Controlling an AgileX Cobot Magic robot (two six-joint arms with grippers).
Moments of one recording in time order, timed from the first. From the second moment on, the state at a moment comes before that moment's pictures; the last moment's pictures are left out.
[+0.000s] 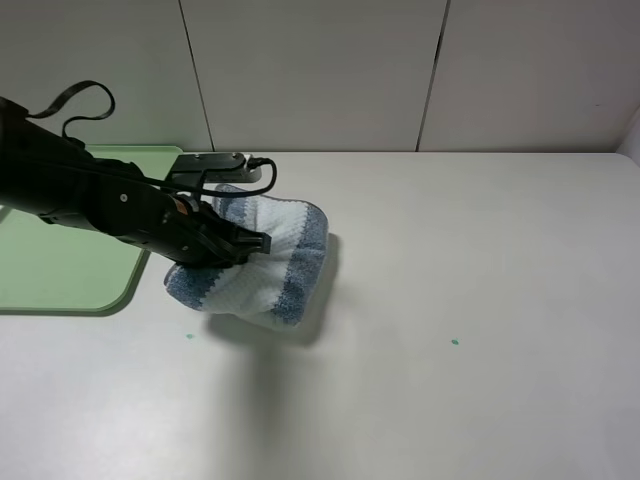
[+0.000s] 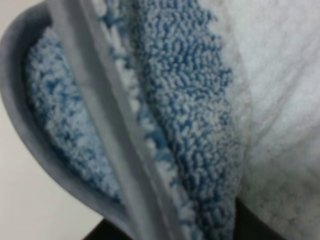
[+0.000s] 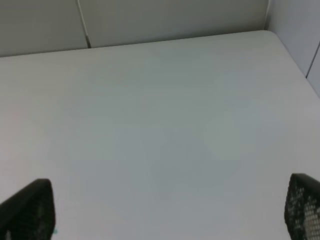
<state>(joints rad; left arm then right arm) -0.52 1.80 -0.76 -0.20 -0.11 -0.12 0.05 0.00 -0.50 -0.07 1.03 0.11</state>
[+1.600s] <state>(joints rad) 0.01 1.64 -0.73 0.17 -0.09 -0.12 0.05 0.00 -0.50 -0.07 1.03 0.11</state>
